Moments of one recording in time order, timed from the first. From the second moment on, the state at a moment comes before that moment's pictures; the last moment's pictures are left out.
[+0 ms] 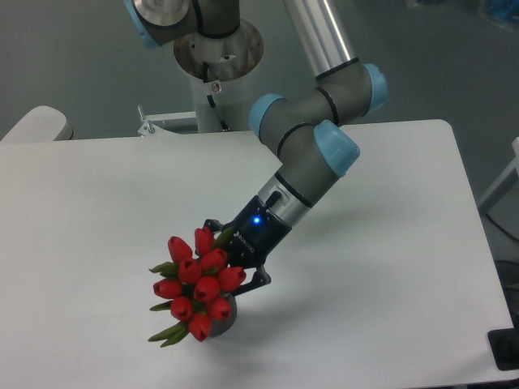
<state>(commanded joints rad) 2.52 -2.00 -1.72 -0.69 0.55 1.17</state>
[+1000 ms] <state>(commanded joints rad) 2.56 -1.87 -1.66 -0.69 0.45 0.89</state>
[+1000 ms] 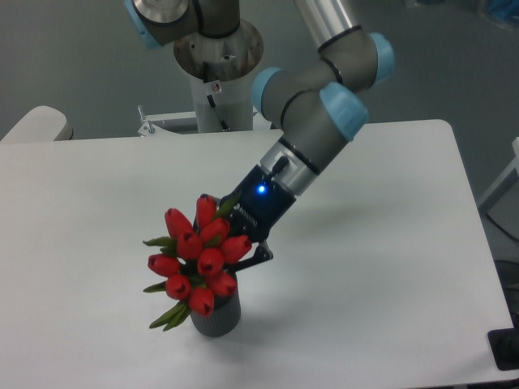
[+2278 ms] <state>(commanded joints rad) 2.65 -1.93 -1.37 -0.69 0.43 0.60</state>
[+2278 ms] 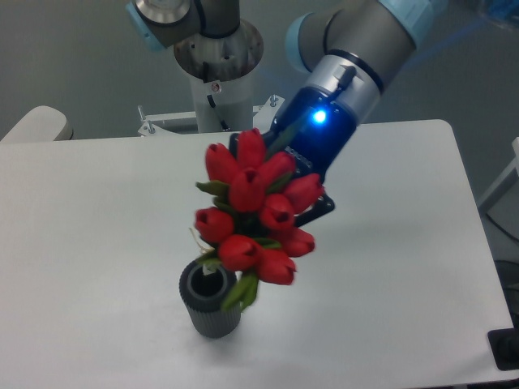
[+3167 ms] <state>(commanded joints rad) 2.76 -2.03 -1.32 -0.70 0.45 0.84</state>
